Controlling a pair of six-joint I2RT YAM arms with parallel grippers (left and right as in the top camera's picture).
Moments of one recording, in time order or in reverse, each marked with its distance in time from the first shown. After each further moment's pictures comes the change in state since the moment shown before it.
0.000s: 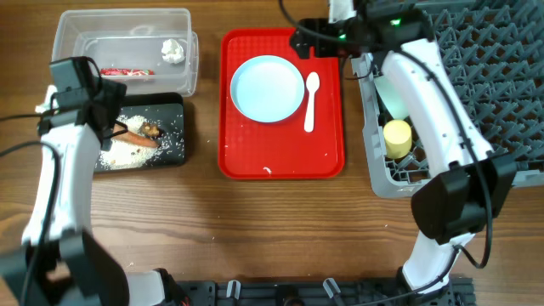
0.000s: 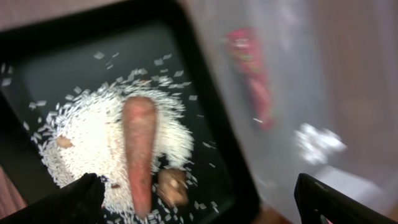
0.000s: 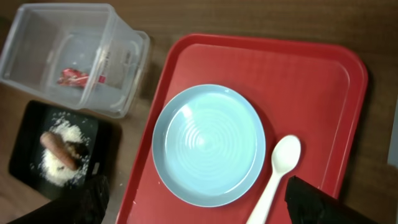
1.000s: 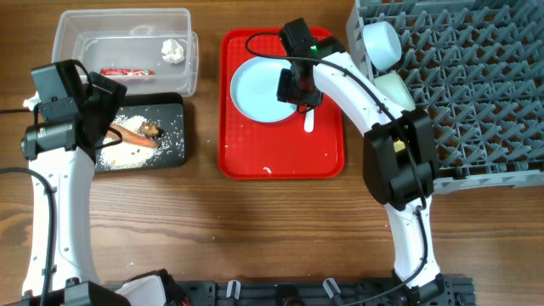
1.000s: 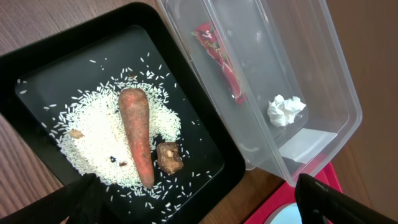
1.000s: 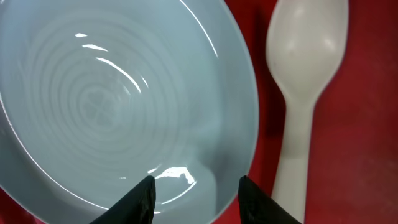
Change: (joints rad) left arm 0.000 -0.150 0.013 -0.096 0.054 0.125; right arm 0.143 0.334 -0.002 -0.099 0.253 0.396
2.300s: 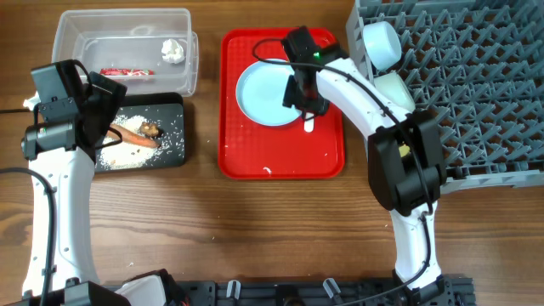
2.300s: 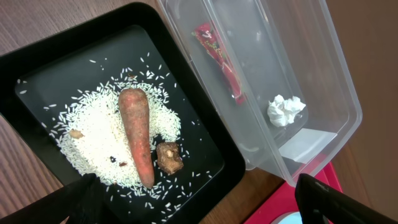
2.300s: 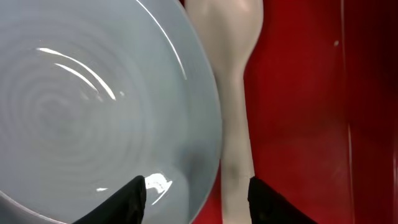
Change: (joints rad) left arm 0.000 0.000 0.000 0.000 0.000 0.000; right arm 0.000 -0.057 -0.129 0.024 0.093 0.078
